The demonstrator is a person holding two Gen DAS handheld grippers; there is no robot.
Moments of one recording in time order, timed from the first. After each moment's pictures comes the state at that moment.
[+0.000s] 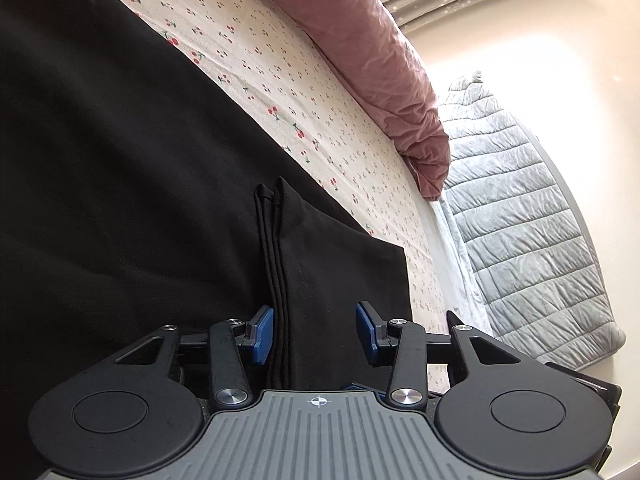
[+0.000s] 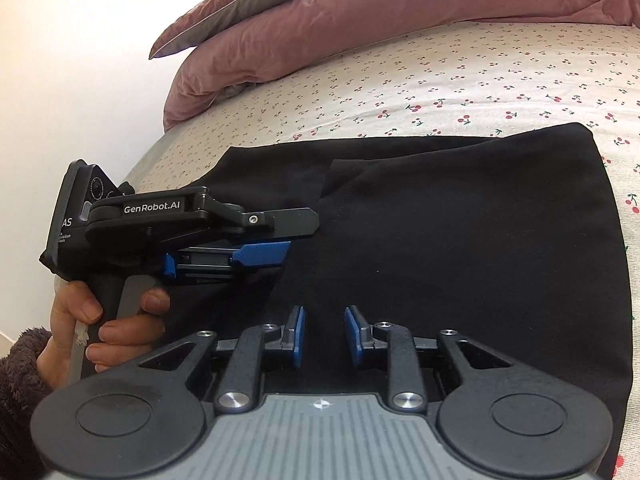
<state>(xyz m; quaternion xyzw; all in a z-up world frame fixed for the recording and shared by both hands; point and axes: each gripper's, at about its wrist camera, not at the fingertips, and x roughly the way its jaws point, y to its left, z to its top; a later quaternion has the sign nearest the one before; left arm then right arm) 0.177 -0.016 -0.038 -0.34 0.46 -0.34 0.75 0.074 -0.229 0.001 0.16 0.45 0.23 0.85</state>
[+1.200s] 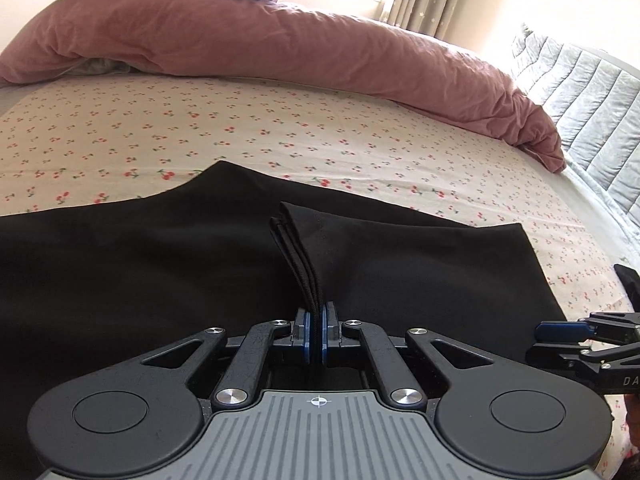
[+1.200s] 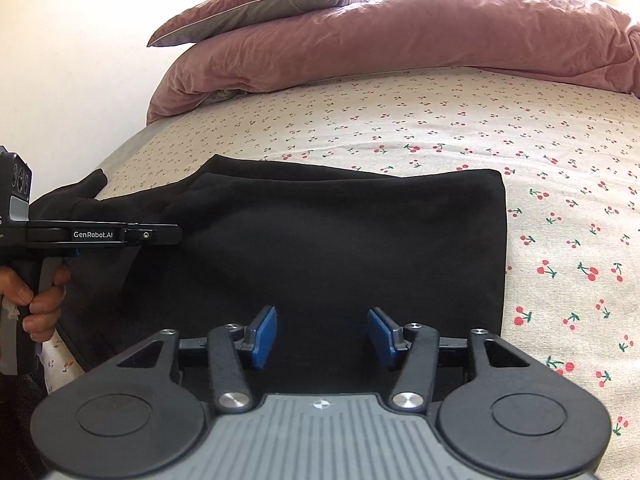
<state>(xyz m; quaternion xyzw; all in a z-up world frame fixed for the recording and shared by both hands) 0.152 0.065 0.020 -0.06 0.39 -0.17 0.90 0.081 -0.200 0.006 0.07 0.41 0.19 0.89</state>
